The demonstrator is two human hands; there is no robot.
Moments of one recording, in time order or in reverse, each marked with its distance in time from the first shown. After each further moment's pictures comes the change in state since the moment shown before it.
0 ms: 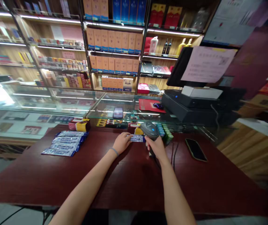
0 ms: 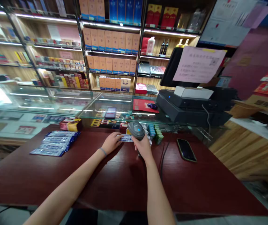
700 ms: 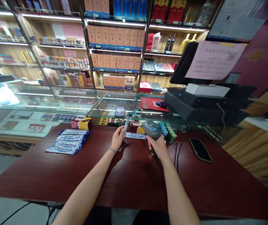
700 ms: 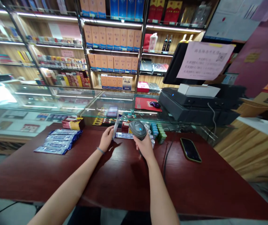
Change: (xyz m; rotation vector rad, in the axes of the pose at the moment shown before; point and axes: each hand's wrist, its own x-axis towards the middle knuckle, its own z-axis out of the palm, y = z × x) left_hand -0.001 -0.005 -0.017 -0.802 0.414 -0.491; right_hand -0.002 0.000 0.007 0.020 0.024 -0.019
